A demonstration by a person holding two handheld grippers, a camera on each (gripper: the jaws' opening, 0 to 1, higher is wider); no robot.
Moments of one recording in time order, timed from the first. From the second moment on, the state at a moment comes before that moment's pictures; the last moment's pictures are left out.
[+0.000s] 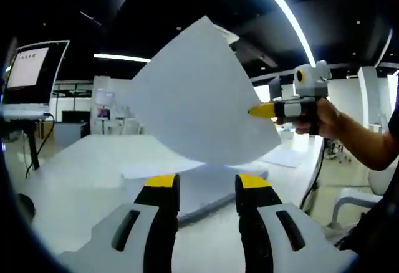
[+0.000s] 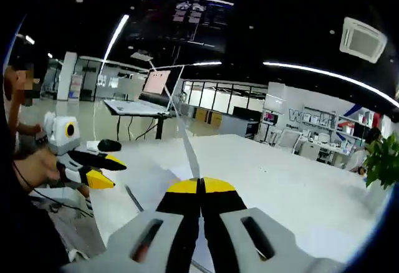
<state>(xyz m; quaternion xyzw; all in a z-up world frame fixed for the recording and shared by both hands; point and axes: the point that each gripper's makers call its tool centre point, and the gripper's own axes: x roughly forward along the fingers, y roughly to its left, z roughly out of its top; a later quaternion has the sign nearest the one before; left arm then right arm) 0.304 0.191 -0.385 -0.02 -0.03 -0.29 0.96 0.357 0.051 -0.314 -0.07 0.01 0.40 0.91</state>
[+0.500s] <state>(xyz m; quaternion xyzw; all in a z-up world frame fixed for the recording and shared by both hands) 0.304 0.187 -0.387 -0.04 -0.02 -0.30 0.95 0.359 0.018 -0.290 -0.02 -0.01 0.40 0.92</state>
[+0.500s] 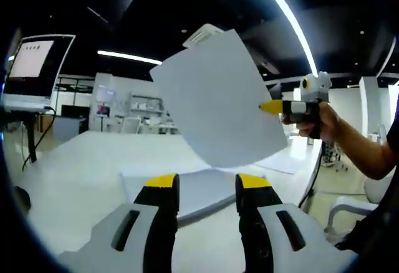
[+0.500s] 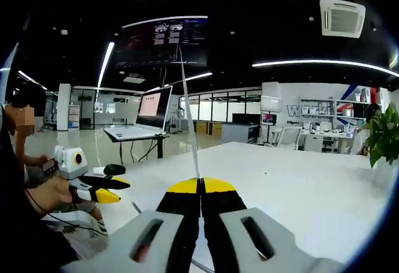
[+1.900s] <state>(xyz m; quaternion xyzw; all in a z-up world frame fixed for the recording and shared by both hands) 0.290 0.210 -0.410 0.06 0.03 -0.36 0.93 0.347 -0.166 -0.250 0.09 0.03 0.29 0.95</state>
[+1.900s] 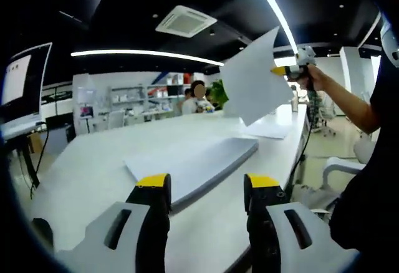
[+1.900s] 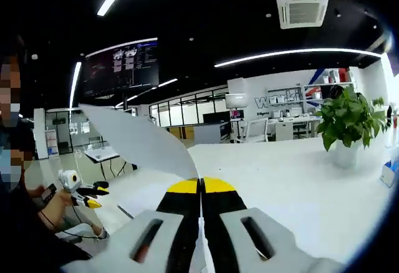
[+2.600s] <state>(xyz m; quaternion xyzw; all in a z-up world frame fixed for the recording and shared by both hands) 0.287 0.210 -0.411 0.05 0.03 -0.37 0.93 0.363 -0.270 -0.314 0.31 0.13 0.24 0.91</state>
